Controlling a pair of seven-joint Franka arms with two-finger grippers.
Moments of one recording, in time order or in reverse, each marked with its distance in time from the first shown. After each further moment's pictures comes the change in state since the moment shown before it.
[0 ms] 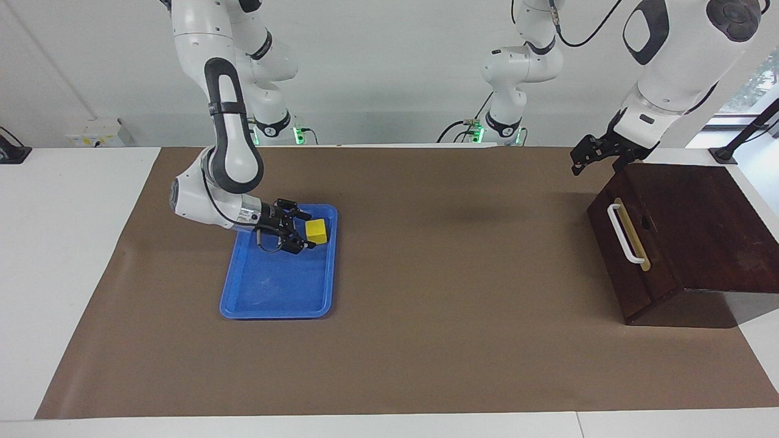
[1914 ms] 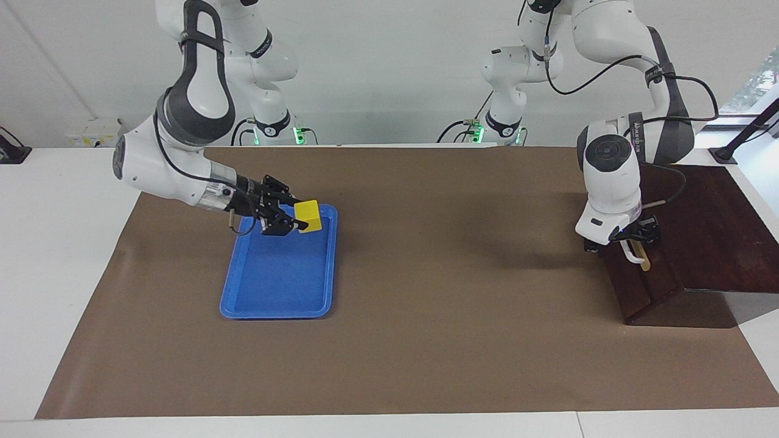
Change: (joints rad) left arm 0.003 0.213 -0.003 -0.284 0.658 0.591 -0.146; right arm -0.017 -0.074 -0.012 0.525 -0.142 -0.411 0.498
